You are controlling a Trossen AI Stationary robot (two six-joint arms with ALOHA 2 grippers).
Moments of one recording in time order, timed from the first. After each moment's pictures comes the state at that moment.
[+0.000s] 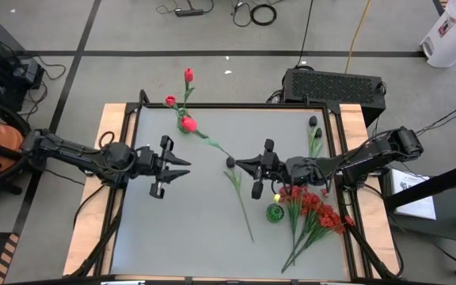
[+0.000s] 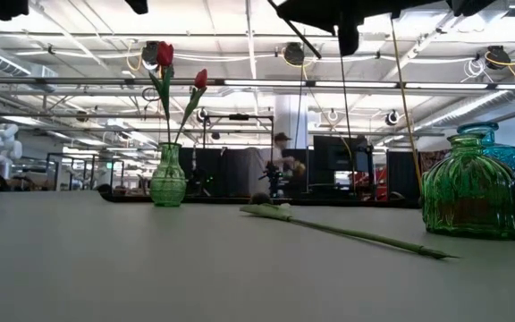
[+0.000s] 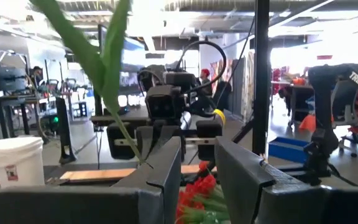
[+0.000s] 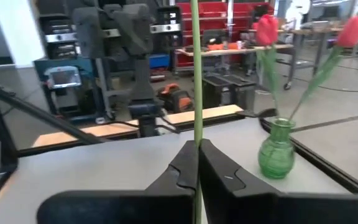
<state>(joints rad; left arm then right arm) -0.20 0.84 0.48 0.61 -0.07 0.06 0.21 1.39 0.78 0.57 0.48 0.13</state>
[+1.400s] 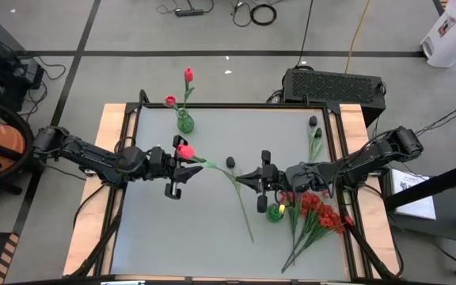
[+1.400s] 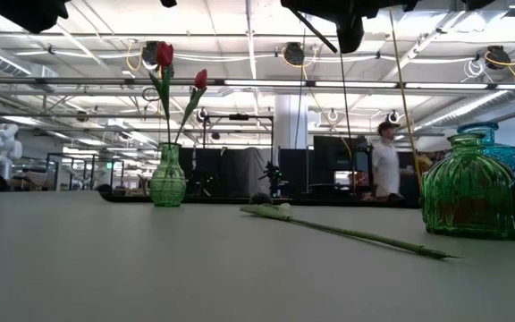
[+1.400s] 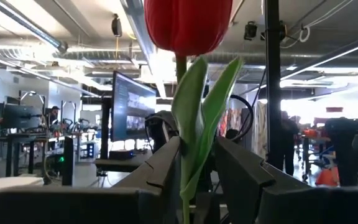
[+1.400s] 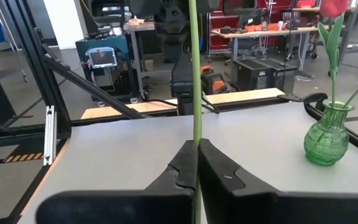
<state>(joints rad) -0.20 1.17 0.53 1.11 -0.10 0.06 0.28 1.39 0.78 0.50 0.39 0.17</state>
